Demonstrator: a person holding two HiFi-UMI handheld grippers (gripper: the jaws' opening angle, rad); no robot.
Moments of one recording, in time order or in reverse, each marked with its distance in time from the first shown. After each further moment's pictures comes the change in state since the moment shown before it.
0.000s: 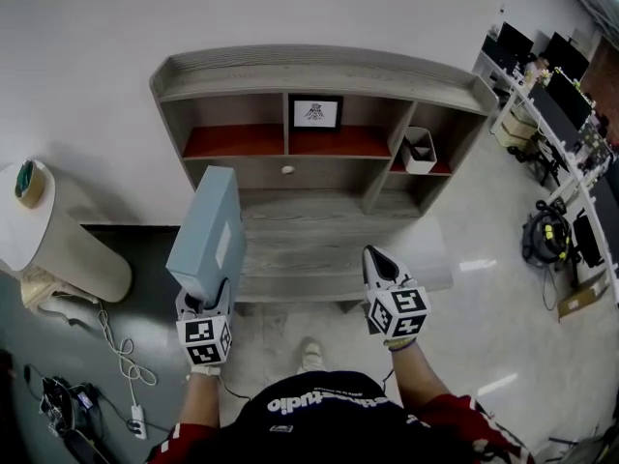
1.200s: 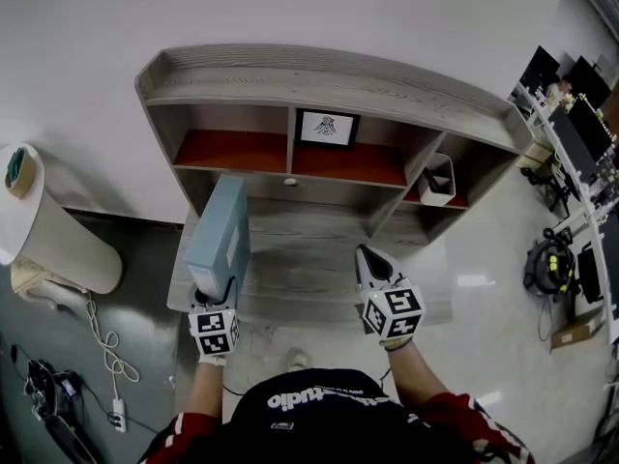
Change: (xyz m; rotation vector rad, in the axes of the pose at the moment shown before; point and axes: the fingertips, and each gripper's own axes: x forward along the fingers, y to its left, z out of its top) left arm 0.116 -0.010 -0.042 -0.052 0.081 0.071; right arm 0.105 -0.031 0.008 -0.057 0.048 0.119
